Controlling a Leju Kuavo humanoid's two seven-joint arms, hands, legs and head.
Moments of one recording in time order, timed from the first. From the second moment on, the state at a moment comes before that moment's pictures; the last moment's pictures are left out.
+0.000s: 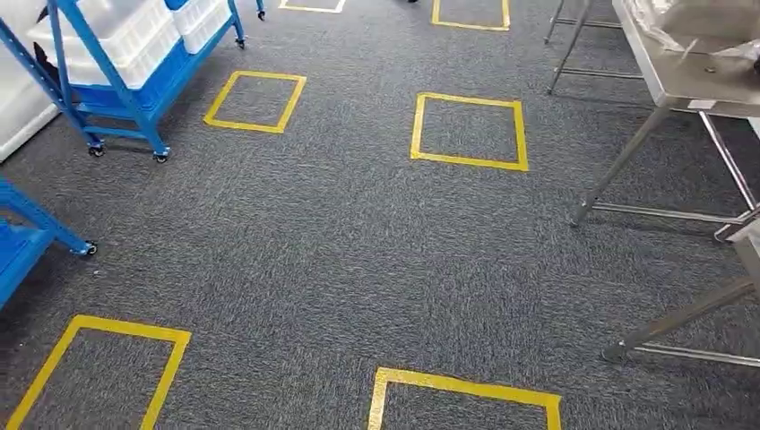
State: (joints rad) left arm -0.07 -0.18 1.33 -0.20 -1.07 0.18 -0.34; right arm -0.02 0.02 -0.06 -0.17 0.39 0.00 0.19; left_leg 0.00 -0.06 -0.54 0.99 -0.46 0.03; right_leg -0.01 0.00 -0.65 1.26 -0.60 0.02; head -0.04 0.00
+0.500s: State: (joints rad) left arm -0.06 -0.18 1.32 -0.20 -1.08 0.18 -0.34; right arm -0.02 0.02 -0.06 -0.17 0.39 0.00 0.19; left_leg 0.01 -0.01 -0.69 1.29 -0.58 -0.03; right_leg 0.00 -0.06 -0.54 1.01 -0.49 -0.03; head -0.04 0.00
